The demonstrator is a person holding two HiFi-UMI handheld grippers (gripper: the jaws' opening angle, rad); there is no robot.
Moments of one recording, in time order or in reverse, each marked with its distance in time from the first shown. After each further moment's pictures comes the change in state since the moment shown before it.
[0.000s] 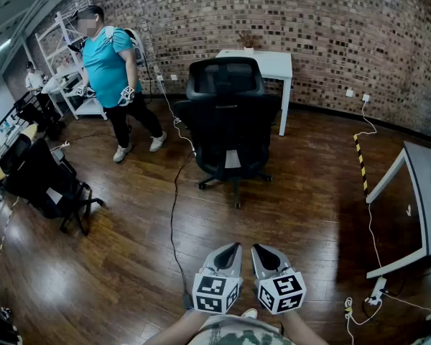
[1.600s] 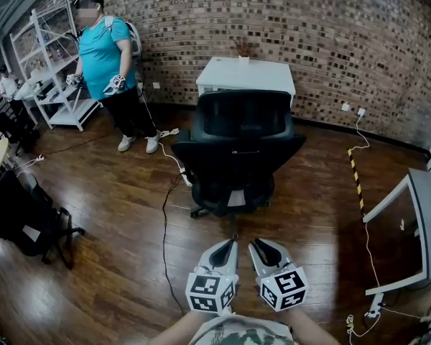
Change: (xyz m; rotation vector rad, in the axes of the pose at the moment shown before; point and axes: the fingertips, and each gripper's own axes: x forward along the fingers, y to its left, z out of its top) left arm 0.155 0.210 0.109 -0.093 -0.070 -0.100; right arm 0.255 -0.040 0.099 -0.104 -0.011 -0.068
